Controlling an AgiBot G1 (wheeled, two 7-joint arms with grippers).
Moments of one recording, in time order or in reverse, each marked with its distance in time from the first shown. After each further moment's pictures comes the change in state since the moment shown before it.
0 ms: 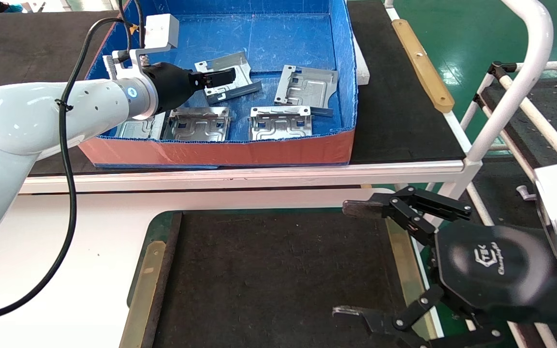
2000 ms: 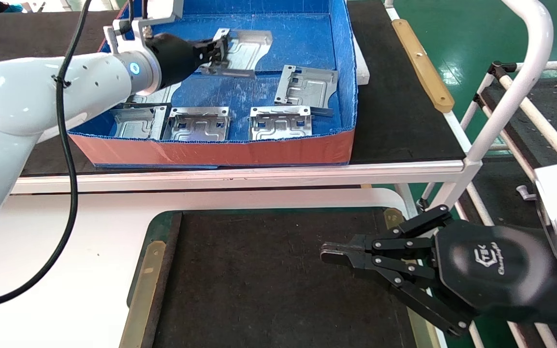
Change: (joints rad) left arm -0.039 -0.002 -0.022 -0.053 -0.066 -0.009 0.136; right arm 0.000 0.000 0.000 0.000 0.000 0.000 0.000
